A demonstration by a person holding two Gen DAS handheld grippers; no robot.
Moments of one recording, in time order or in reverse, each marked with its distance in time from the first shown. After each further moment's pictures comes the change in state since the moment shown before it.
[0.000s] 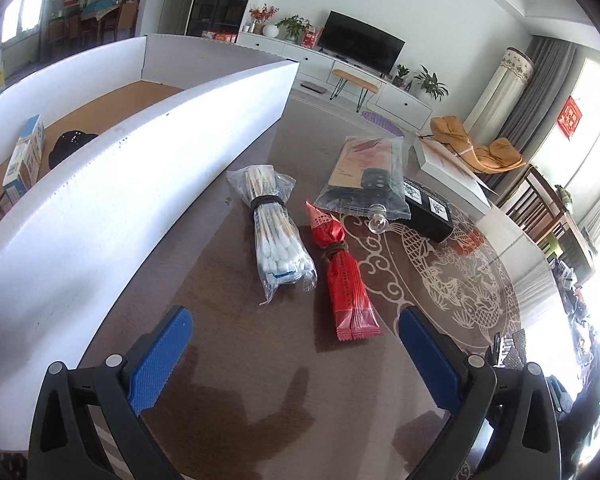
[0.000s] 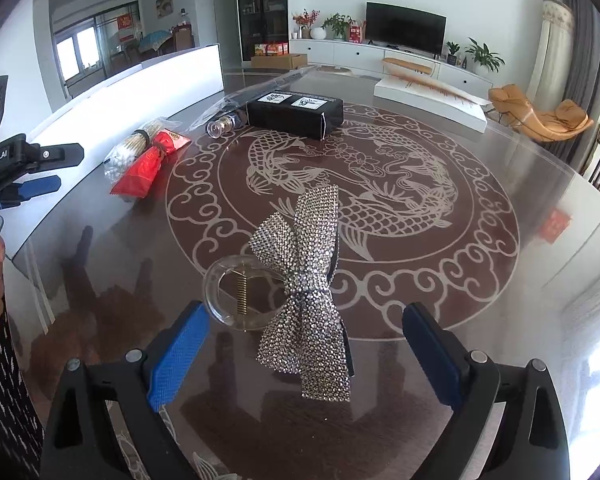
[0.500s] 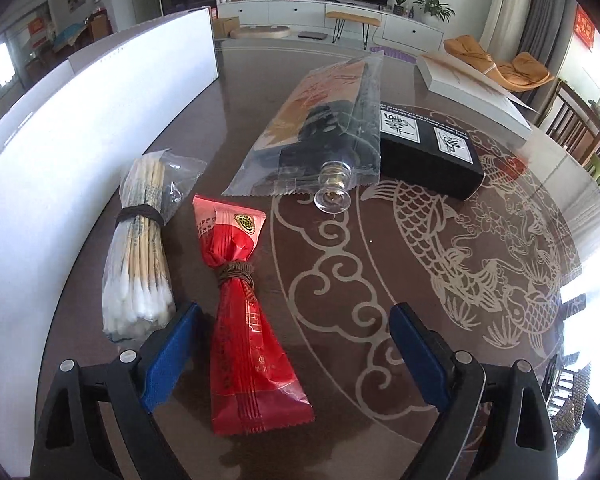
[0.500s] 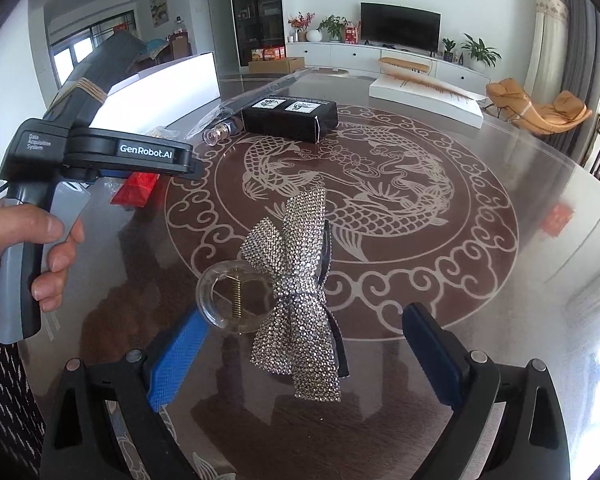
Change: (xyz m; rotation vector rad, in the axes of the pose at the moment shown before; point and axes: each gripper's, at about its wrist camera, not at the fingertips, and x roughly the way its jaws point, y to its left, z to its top) left arm 0.098 -0.088 0.013 0.191 0.193 0.210; right arm -0.004 -0.005 -0.001 0.028 -0.016 0.022
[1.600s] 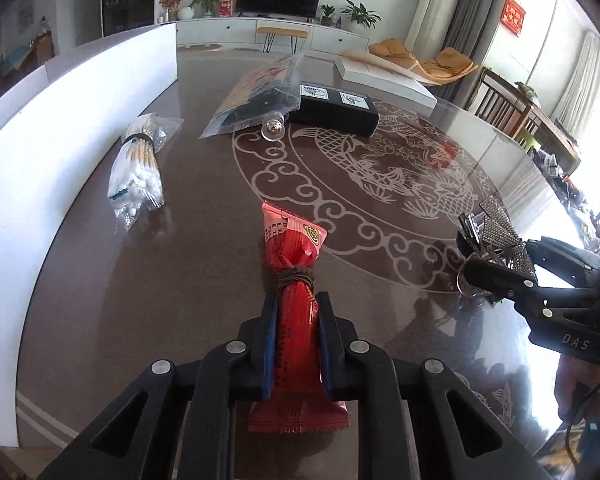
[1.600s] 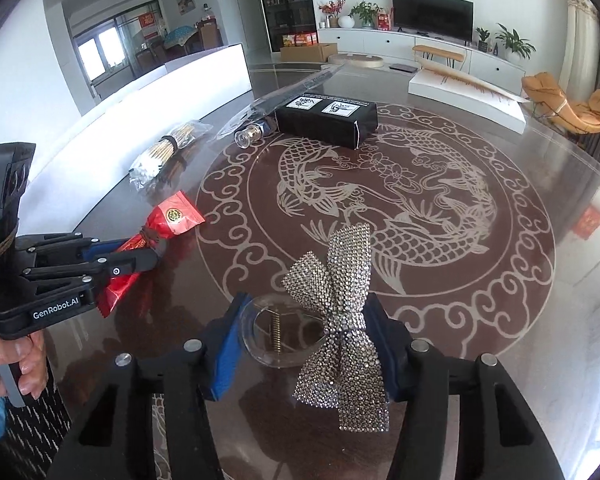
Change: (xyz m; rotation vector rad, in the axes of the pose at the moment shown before) left arm -0.064 0.034 -0.088 0.113 -0.089 -0.253; right arm 0.003 0.010 0.031 -0.030 0.060 0.142
